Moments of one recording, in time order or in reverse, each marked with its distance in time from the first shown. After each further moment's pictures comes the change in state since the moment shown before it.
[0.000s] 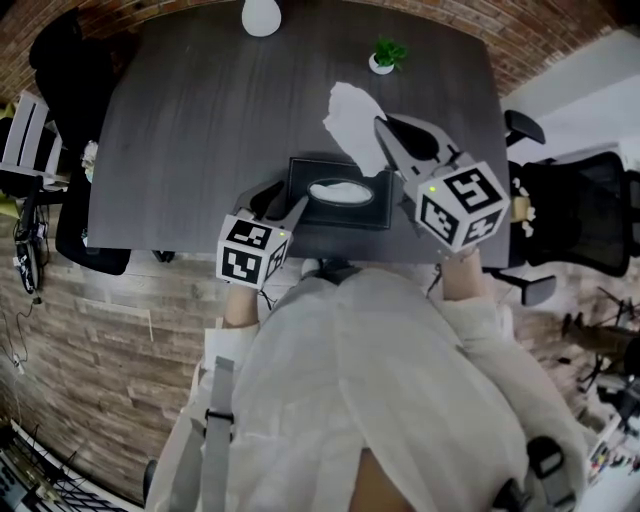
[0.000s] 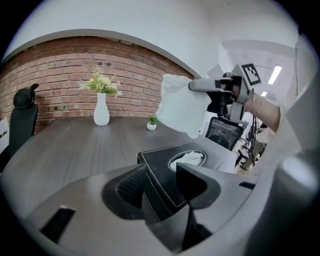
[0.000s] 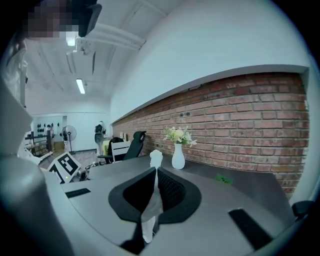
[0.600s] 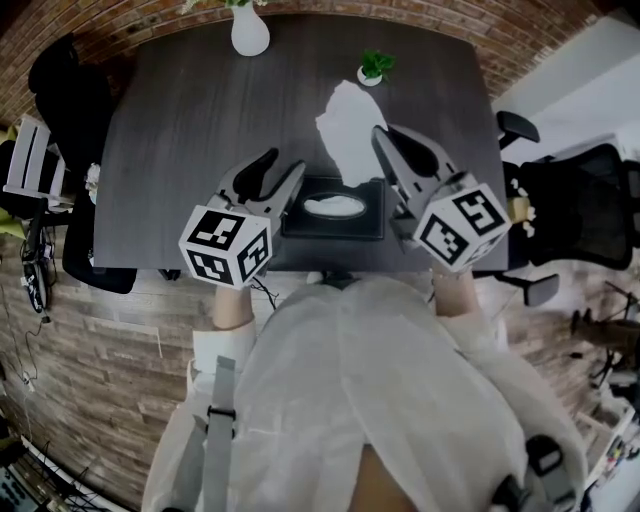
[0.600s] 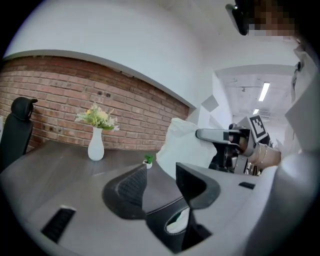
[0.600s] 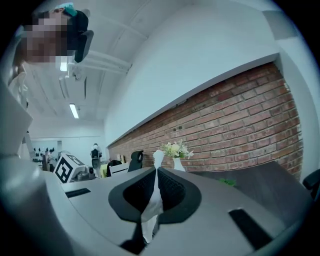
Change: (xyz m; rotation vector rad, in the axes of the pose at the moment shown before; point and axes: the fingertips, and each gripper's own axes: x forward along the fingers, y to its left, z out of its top) left arm -0.036 0.002 0.130 0.004 -0.319 -0.046; right arm -0.028 -0.003 0.028 0.196 -0.202 -0.024
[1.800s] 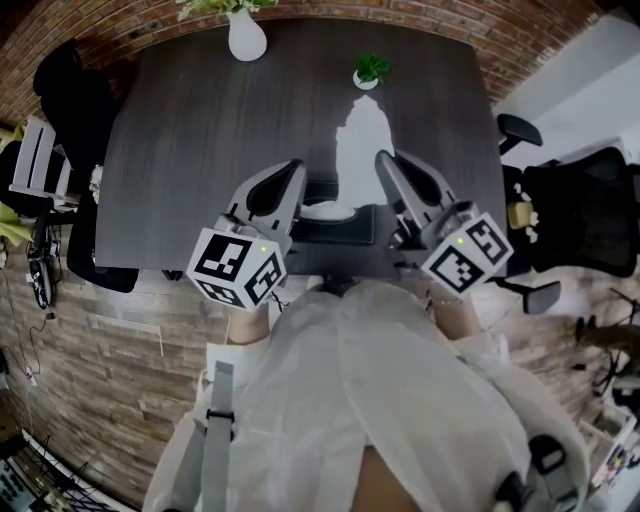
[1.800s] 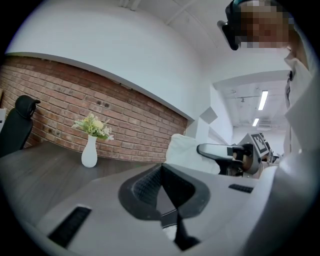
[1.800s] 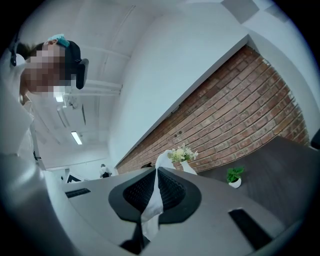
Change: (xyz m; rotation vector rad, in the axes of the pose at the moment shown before) left arm 0.007 -0.048 0.029 -0.027 -0.152 0.002; right arm -0.043 -0.001 0.004 0.226 -0.116 0.086
